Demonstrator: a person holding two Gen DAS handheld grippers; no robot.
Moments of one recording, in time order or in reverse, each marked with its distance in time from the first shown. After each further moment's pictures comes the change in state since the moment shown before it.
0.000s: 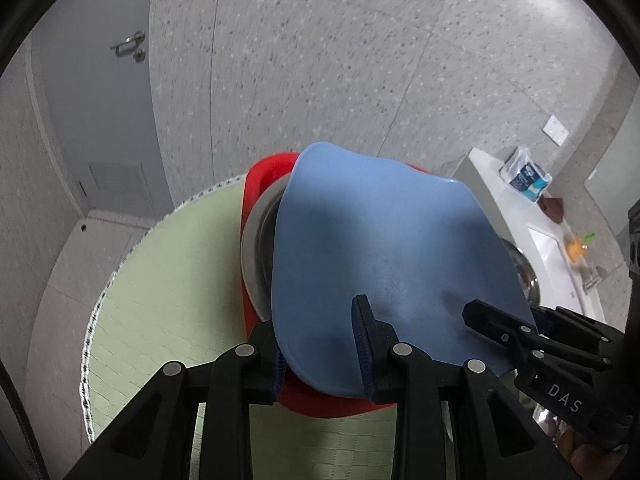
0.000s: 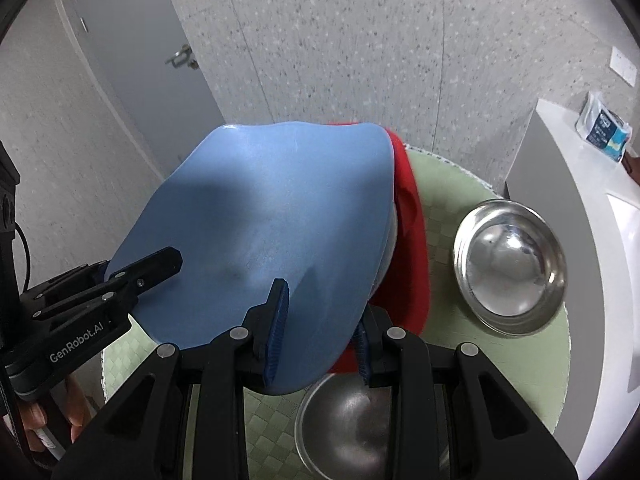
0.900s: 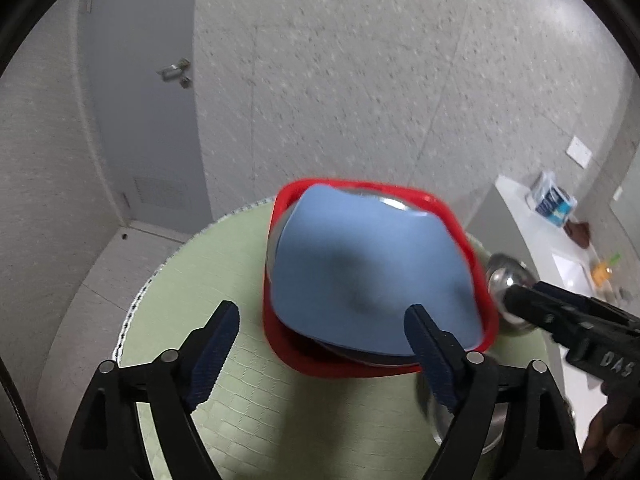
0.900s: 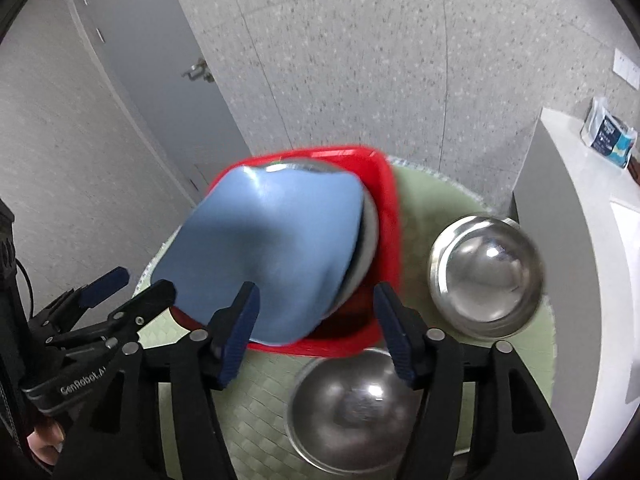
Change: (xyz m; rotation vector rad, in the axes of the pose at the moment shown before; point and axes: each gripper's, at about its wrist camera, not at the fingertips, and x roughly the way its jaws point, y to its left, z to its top) left arm -0.075 -0.063 -0.056 -0.034 -0.155 0.166; right arm -0.044 -0.028 -0.004 -0.010 -0.065 0.077
